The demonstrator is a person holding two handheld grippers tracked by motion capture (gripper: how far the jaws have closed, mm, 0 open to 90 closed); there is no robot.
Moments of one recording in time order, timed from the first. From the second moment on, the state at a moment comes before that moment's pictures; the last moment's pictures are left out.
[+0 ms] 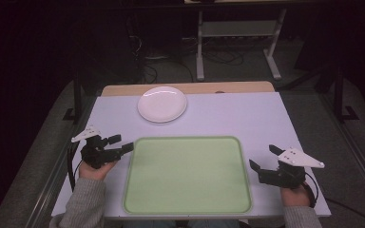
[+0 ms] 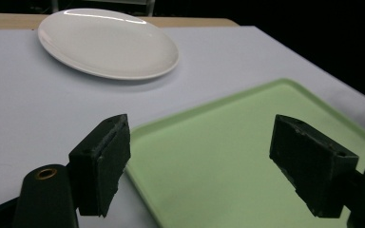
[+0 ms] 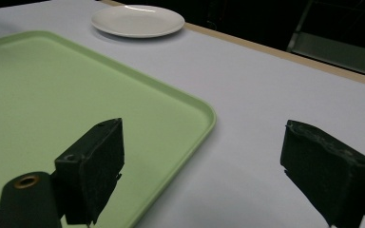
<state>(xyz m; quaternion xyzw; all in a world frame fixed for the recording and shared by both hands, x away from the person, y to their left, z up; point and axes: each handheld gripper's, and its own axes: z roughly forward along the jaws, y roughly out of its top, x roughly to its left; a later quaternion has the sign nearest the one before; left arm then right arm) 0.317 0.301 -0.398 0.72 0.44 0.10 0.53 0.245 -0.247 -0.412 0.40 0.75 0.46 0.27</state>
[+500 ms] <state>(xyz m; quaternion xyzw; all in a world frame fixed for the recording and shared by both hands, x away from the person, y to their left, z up) 0.363 0.287 -0.383 0.71 0.46 0.08 0.52 0.244 -0.248 -0.411 0.40 0.74 0.47 0.27</state>
